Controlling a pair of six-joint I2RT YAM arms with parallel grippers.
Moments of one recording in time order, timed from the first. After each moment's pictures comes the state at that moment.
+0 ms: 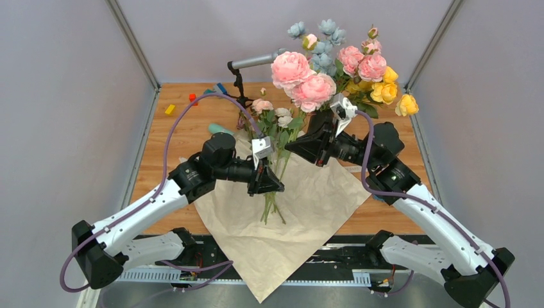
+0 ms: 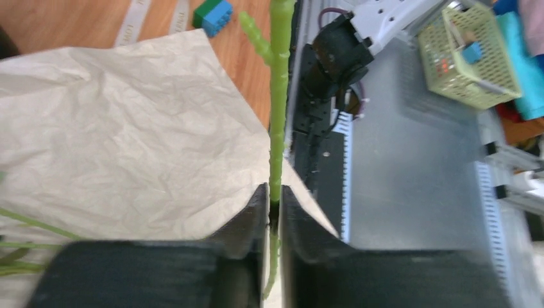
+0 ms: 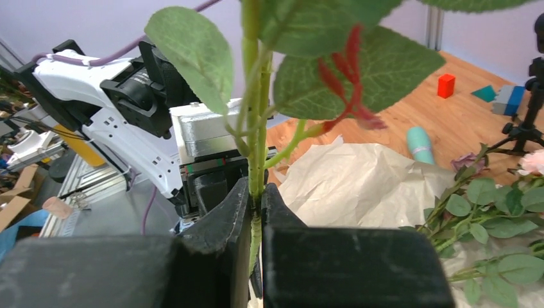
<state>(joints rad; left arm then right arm) -0.82 1.04 0.93 -0.25 0.74 -0.14 0.67 0.96 1.03 0.08 -0.60 0.39</state>
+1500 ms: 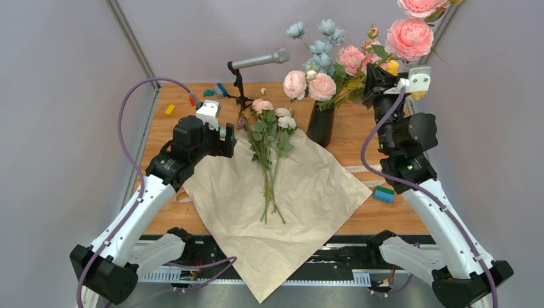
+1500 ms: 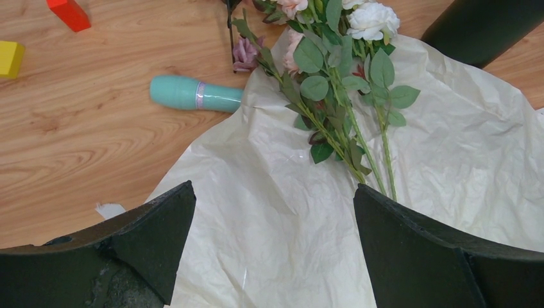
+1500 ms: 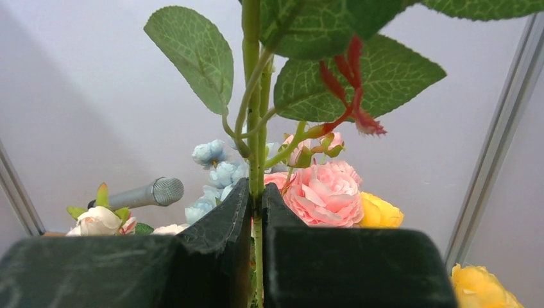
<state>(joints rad) -0.43 1.00 0.99 -0.45 -0.09 -0.11 0.46 0.98 1.16 0.29 0.32 -0.12</state>
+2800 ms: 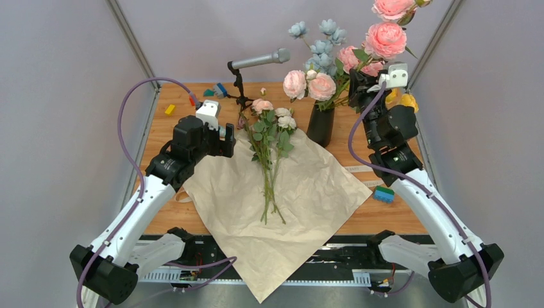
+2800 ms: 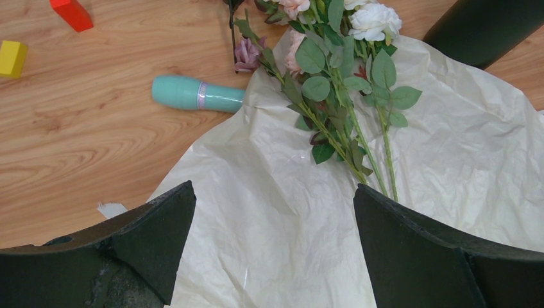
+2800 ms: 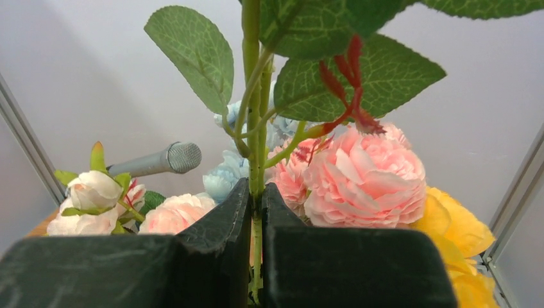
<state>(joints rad) -0.43 1.00 0.99 -0.45 -0.10 -0.11 0.46 1.06 1.13 0.30 0.28 -0.03</state>
